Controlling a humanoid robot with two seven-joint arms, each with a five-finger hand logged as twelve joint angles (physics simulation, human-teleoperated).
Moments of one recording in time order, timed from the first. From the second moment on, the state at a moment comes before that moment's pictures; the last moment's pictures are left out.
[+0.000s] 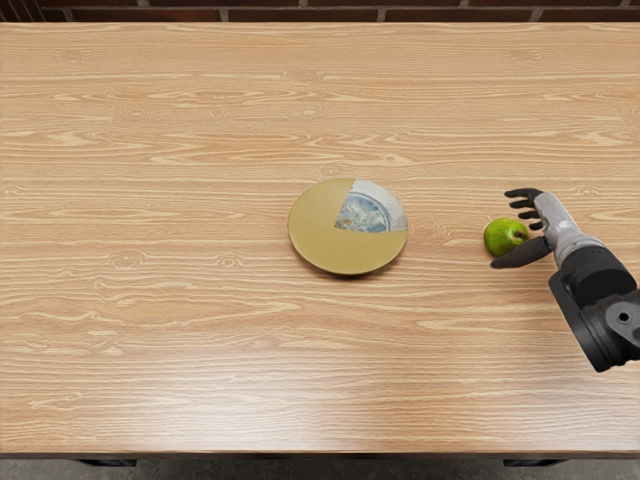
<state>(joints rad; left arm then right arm) 0.00 0.00 -0.01 0.00 0.10 0.18 0.61 0.55 -0.68 0.56 1.61 -1.11 -0.59 -0.61</state>
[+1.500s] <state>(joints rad) 0.00 0.00 -0.01 0.00 0.10 0.18 0.61 0.56 -0.62 0.57 1.54 -1.11 -0.59 -0.61</state>
